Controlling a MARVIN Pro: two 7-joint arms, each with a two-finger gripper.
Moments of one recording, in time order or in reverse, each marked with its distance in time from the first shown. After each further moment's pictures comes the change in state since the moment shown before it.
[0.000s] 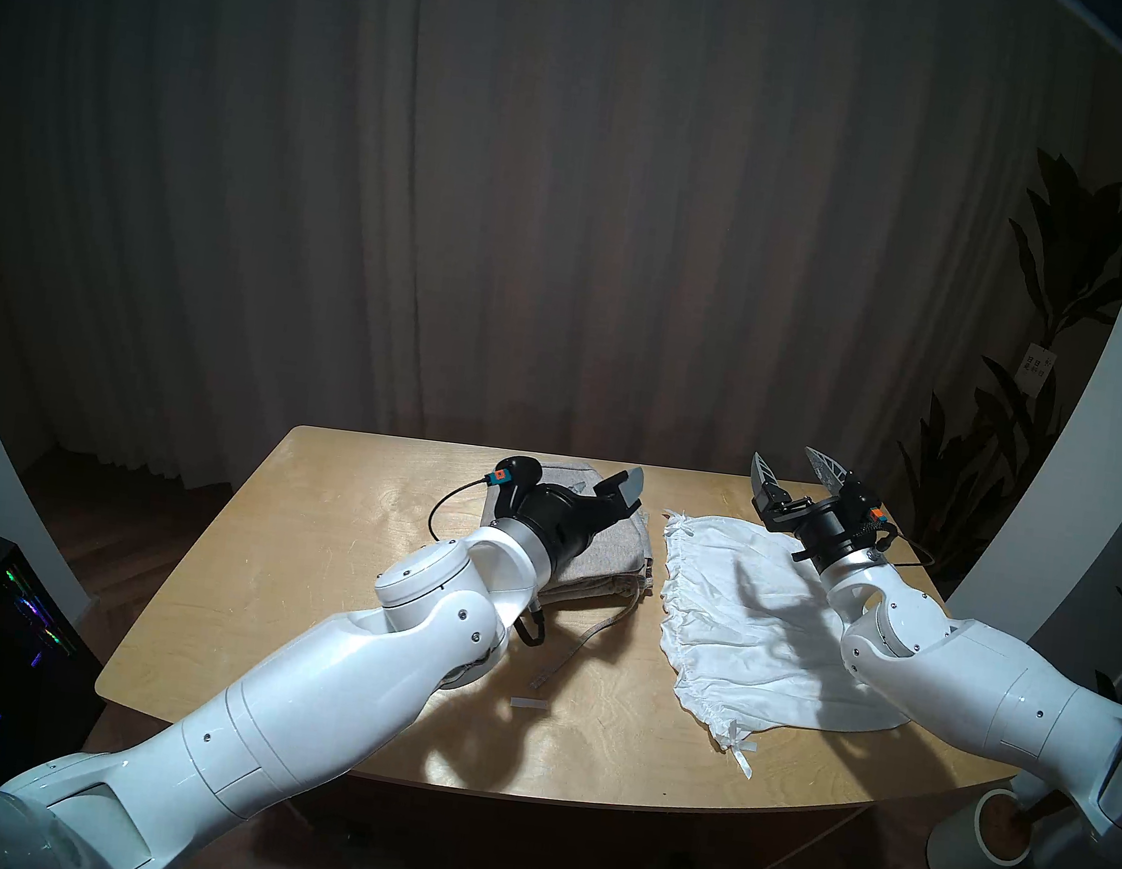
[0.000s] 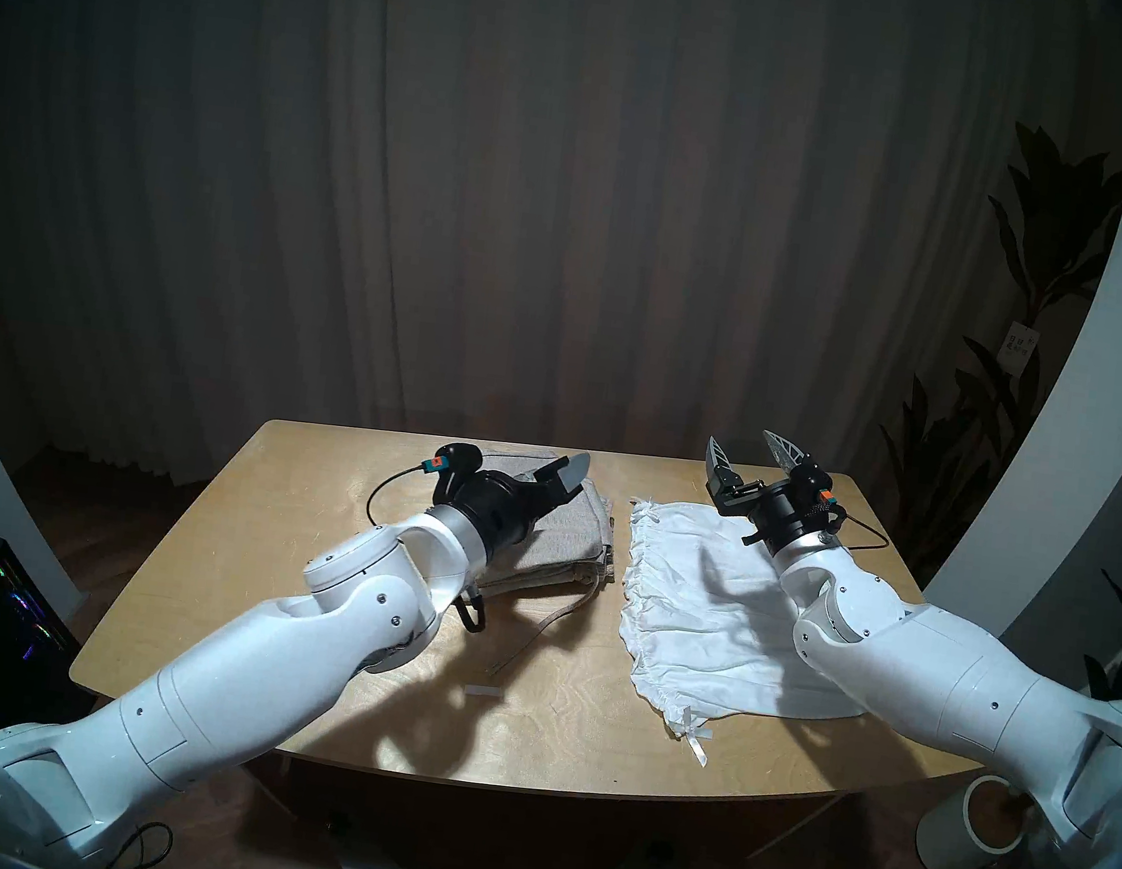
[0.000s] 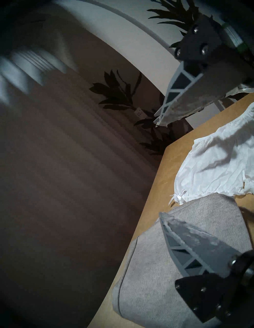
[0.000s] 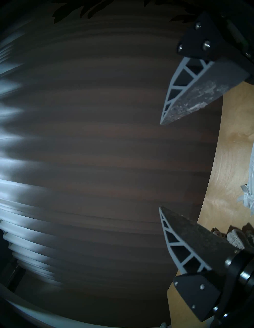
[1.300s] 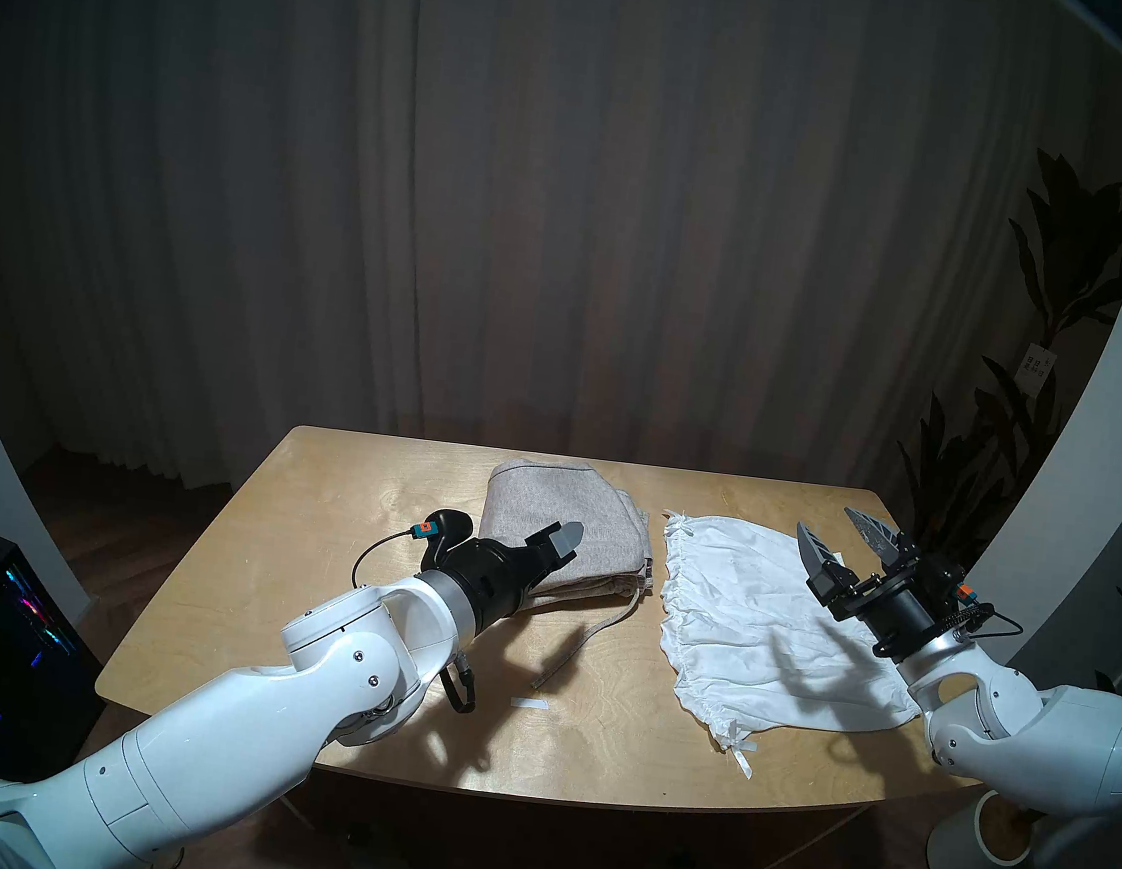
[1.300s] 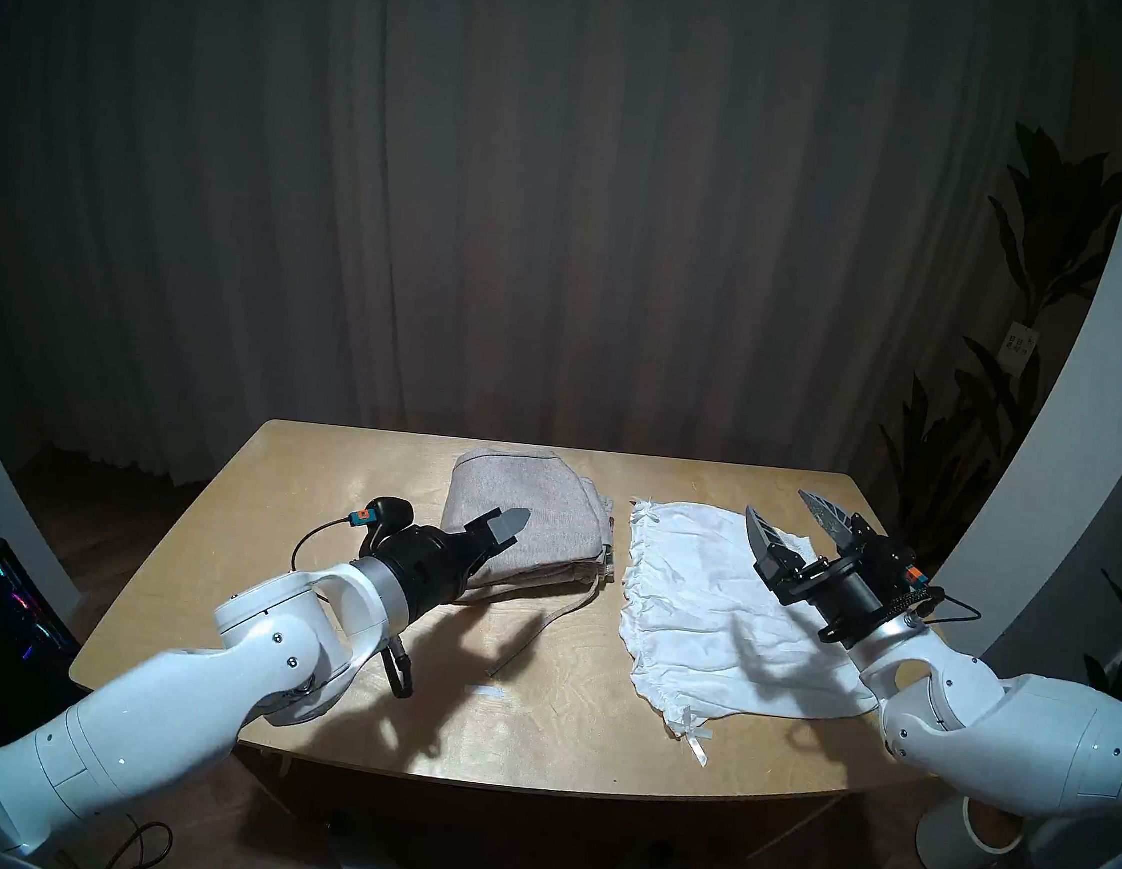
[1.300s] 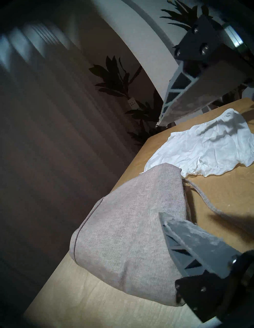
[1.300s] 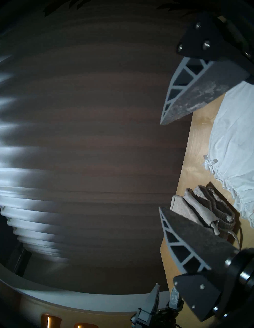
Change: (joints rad) left arm 0.200 0.172 -0.097 -0.143 -0.229 0.055 0.023; right arm -0.216 0.369 -0.029 -0.301 0.130 -0.173 0.183
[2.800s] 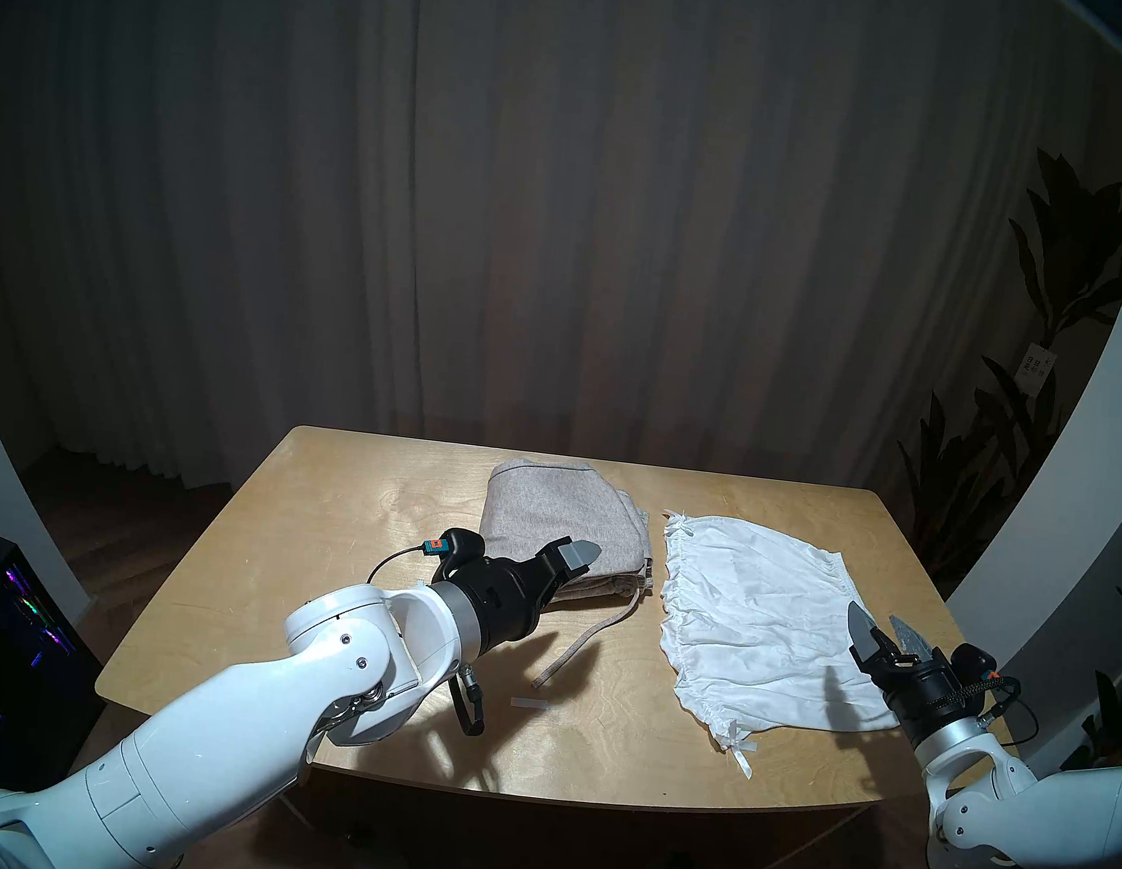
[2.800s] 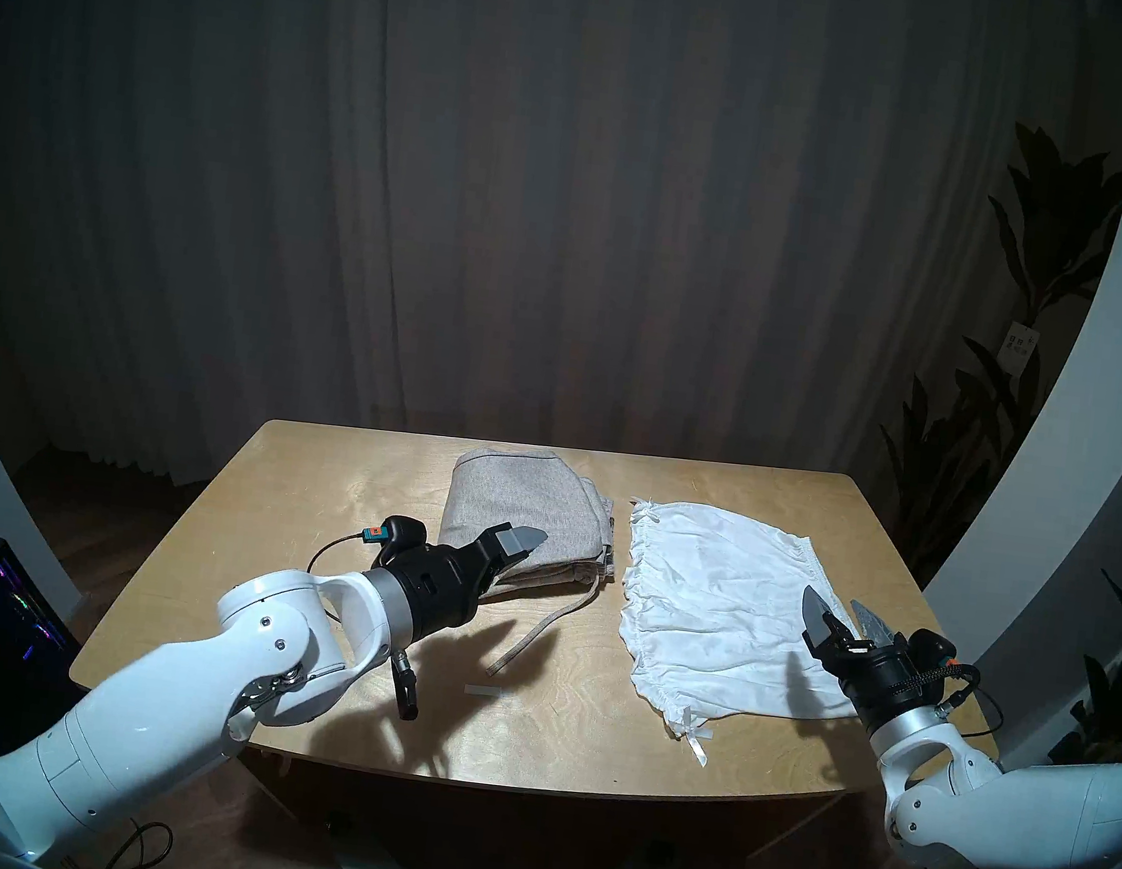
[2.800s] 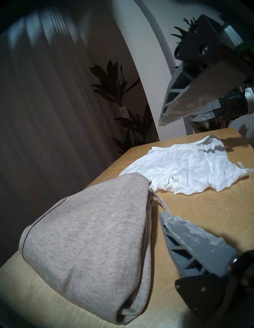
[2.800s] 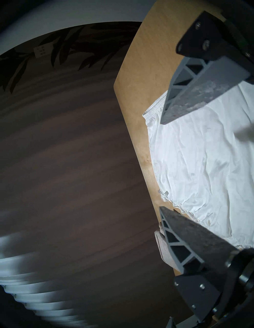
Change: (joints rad) left arm 0.012 -0.035 -0.020 0.007 -0.210 0.106 0.018; right arm -0.148 0.057 -0.073 -0.073 0.552 -0.082 -0.002
